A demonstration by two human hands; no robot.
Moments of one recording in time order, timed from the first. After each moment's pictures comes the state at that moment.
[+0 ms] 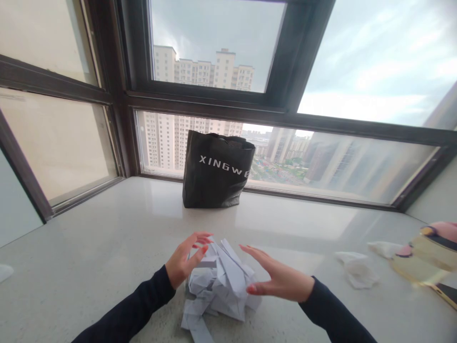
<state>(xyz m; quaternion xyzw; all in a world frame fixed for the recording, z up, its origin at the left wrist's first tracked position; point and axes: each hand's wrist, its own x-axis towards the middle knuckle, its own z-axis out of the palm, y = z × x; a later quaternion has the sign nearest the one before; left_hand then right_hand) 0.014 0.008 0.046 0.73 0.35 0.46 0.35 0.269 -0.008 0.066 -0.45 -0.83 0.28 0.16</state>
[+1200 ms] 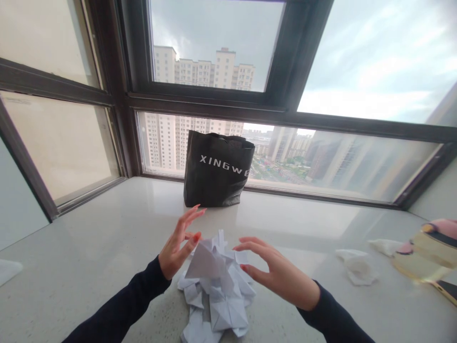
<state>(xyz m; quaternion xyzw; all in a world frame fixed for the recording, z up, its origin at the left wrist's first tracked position) 0.005 -0.001 0.076 0.72 0.30 0.54 0.32 0.235 -0.035 0.110 -0.48 -0.83 0.21 0.21</state>
